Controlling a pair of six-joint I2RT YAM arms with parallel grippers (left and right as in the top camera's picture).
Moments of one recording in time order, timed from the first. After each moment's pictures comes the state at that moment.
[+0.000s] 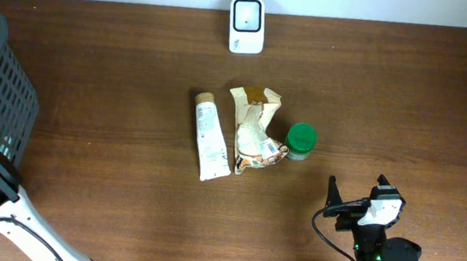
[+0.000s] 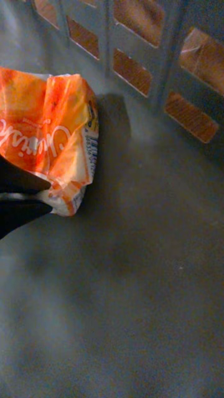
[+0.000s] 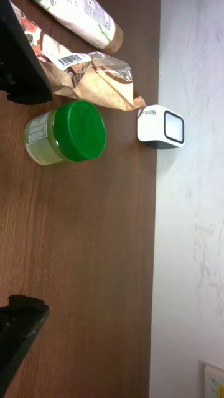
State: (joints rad) left arm 0.74 2.38 2.00 -0.81 -0.28 0.11; right arm 0.03 0.09 0.01 -0.08 -0.08 0.02
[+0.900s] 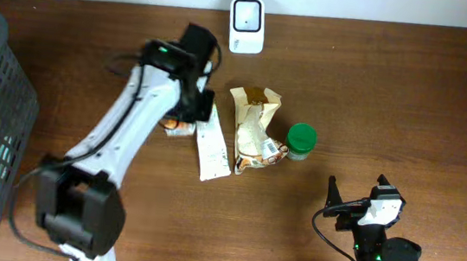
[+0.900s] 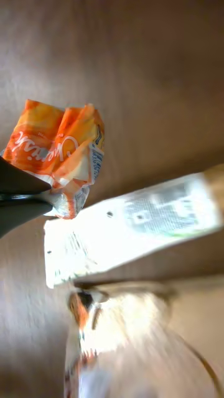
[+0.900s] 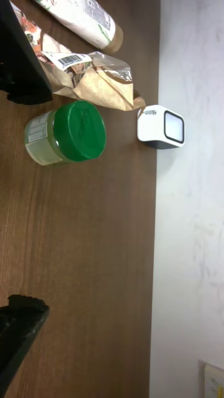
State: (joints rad) left arm -0.36 1.90 1.70 -1.22 0.00 -0.23; right arm 0.03 0.09 0.01 -0.08 -0.07 0.02
